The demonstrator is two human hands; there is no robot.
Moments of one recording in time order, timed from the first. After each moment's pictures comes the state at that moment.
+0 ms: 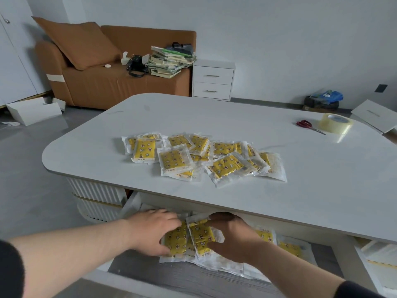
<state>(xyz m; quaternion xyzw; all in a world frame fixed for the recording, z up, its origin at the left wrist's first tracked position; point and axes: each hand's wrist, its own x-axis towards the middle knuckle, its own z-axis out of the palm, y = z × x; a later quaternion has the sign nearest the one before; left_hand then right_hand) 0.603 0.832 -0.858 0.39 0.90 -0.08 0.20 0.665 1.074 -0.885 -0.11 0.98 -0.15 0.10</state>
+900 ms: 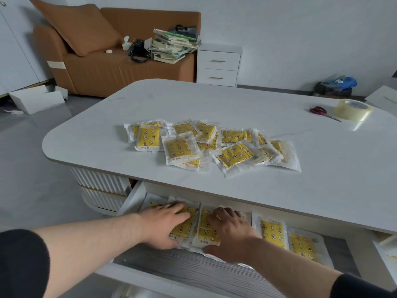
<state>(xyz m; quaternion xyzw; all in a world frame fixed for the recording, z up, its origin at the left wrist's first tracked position) 0.595 0.839 -0.885 0.37 0.90 -0.09 0.23 0.661 1.053 -0.912 -0.13 0.98 -0.02 0.13</state>
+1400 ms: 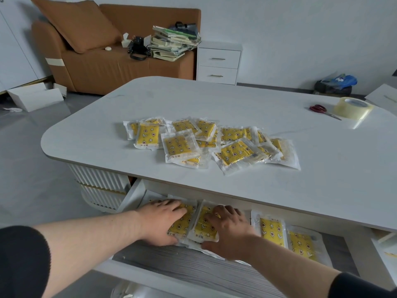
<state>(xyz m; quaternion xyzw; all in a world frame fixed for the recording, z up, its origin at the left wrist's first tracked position) 0.591 0.835 -0.893 0.36 0.90 -0.10 0.22 0.661 1.053 -0.915 -0.12 0.98 -0.04 0.13</state>
